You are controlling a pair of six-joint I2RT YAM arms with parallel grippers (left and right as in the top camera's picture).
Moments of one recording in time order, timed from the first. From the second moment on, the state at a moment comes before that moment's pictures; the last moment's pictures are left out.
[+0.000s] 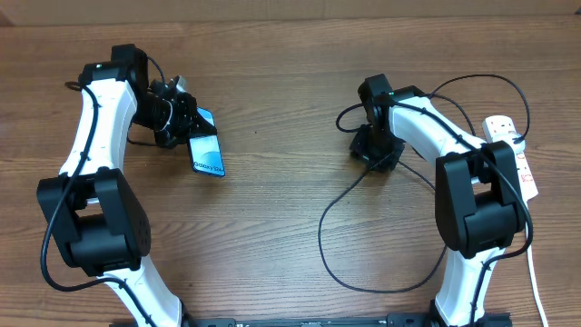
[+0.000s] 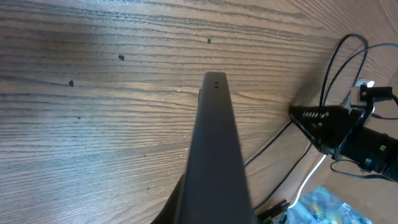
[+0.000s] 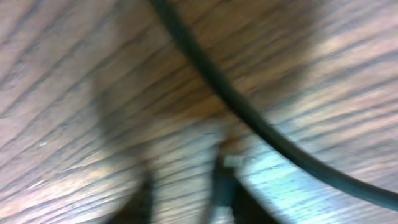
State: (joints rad) left arm 0.13 2.00 1.67 -1.23 0.62 -0.19; right arm 0.27 2.09 1.45 -0.96 -0.07 0.78
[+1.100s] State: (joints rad) left arm 0.13 2.00 1.67 -1.21 0.79 -0.09; right arm 0.26 2.08 1.42 -0.87 -0.53 0.34
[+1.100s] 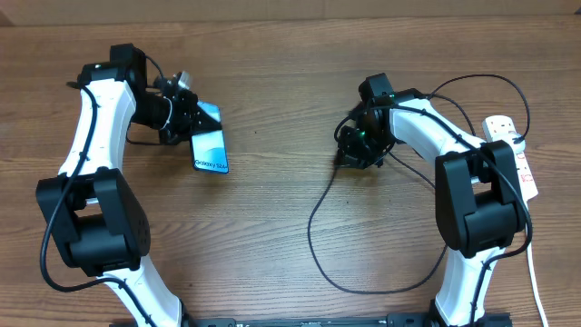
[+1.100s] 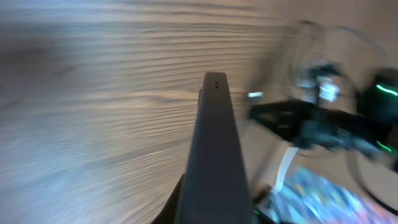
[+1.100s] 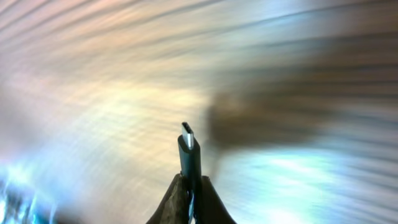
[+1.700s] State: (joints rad) left arm 0.12 2.00 1.67 -1.17 1.46 0.22; right arm 0.38 1.92 1.42 -1.03 -1.24 -0.37
